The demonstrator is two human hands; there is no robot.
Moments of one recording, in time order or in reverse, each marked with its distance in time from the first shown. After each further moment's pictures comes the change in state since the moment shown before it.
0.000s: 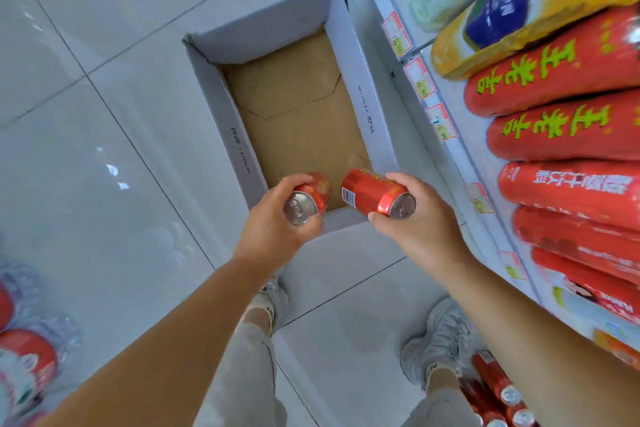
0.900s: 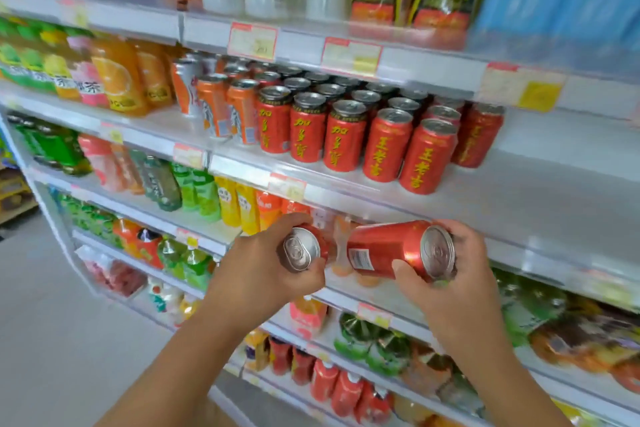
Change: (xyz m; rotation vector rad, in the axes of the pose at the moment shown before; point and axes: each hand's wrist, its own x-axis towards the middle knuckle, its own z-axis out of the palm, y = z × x) left_hand -0.471 0.578 -0.162 0.292 -0.022 1.171; right_hand -0.576 -0.229 -0.440 0.496 1.165 -0.428
